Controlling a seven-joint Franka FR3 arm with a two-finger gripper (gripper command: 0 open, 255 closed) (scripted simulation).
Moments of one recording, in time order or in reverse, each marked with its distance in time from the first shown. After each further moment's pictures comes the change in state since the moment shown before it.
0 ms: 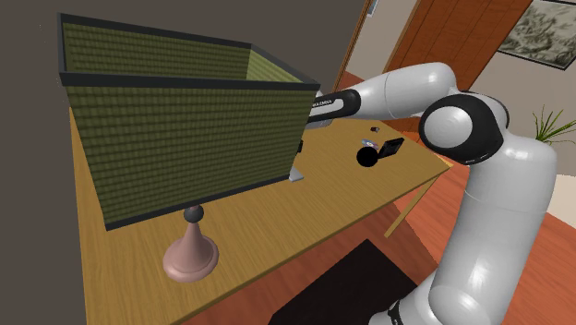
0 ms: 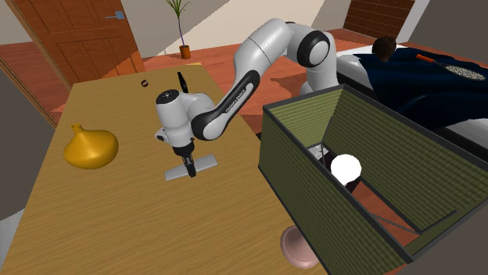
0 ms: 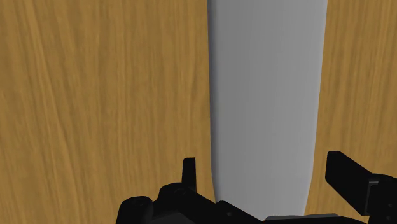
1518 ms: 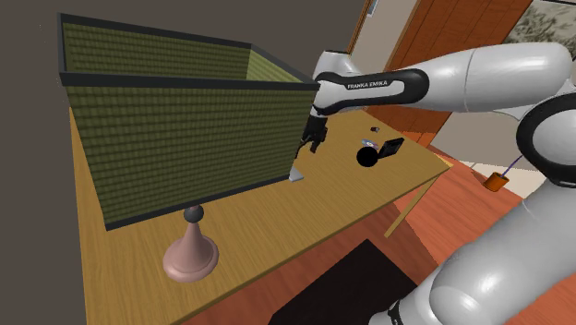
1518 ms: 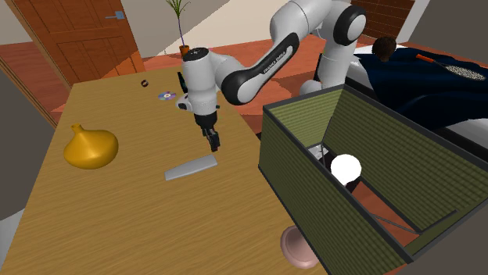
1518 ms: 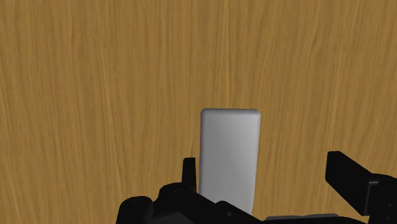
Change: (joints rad) arm 0.013 -0.402 0.010 -0.253 -0.027 -0.143 -0.018
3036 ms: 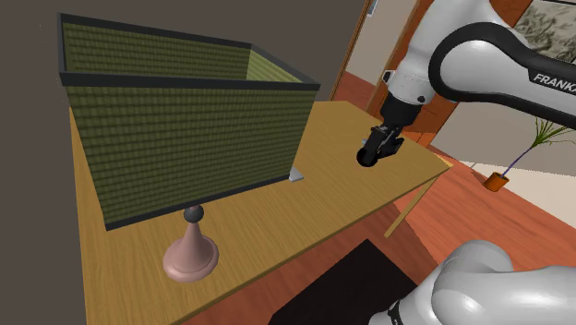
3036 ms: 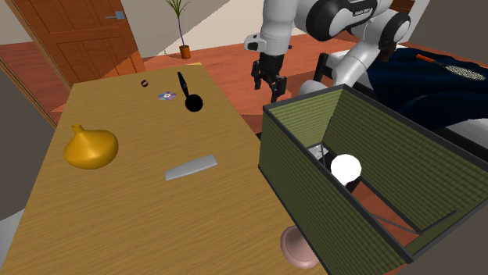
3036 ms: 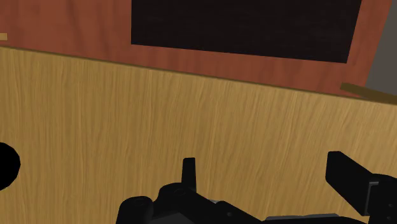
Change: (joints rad) arm 0.041 -0.756 0.026 -0.278 -0.030 -0.462 -0.082
